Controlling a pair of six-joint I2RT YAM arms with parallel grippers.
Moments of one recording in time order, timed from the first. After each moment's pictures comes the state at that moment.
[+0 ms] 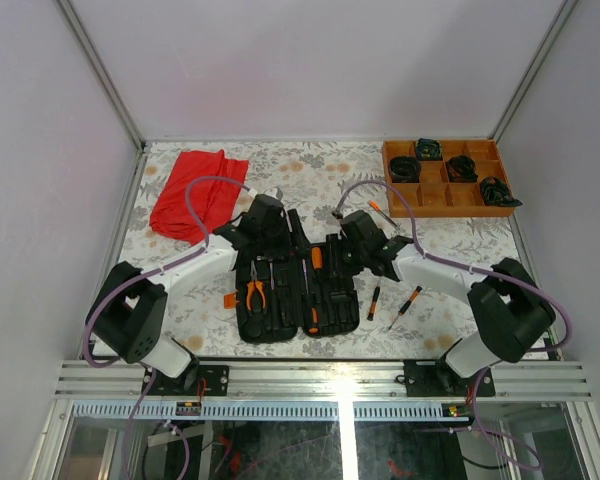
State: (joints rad) left arm -0.60 1.53 0.96 -0.21 0.09 -0.78; right arm 0.71 1.53 0.86 -0.20 -0.15 0.54
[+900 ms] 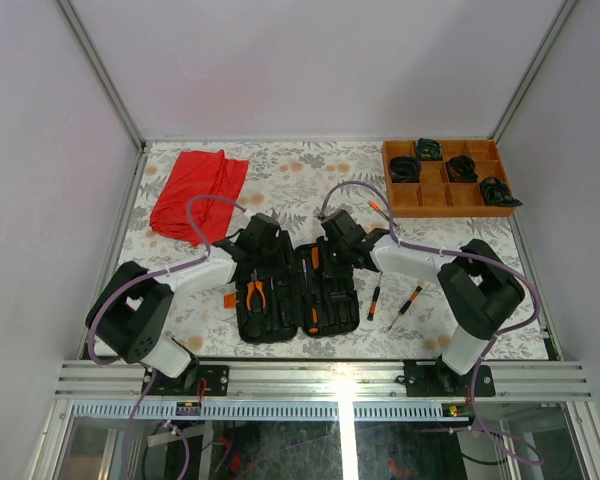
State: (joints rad) left arm -0.60 1.53 0.80 -0.17 0.11 -0.81; right arm 0.75 1.72 1.00 -0.28 -0.10 0.54
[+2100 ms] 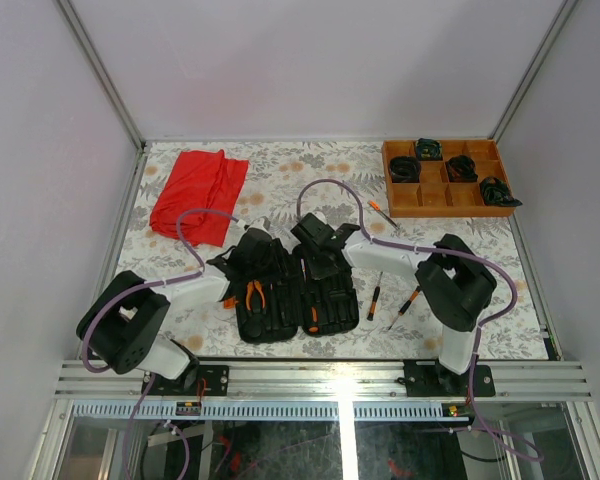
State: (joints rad) left arm -0.62 1.47 0.61 0.10 0.09 -0.88; right arm 0.88 1.89 1.22 -0.53 0.15 0.48
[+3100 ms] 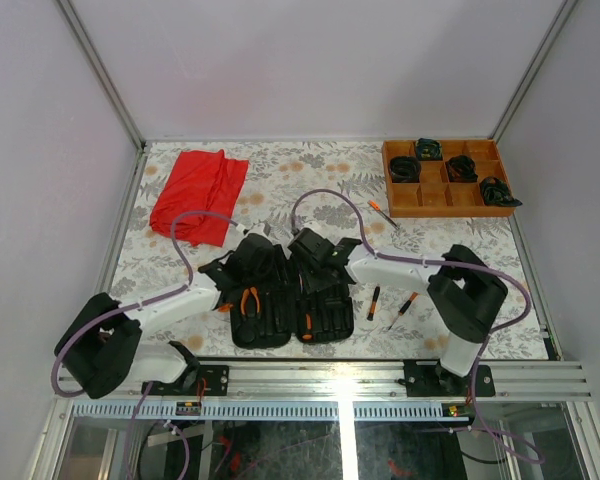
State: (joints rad) left arm -0.69 1.31 0.60 -0.07 0.03 -0.89; right arm 0.96 1.79 1.15 -0.47 0.22 0.48
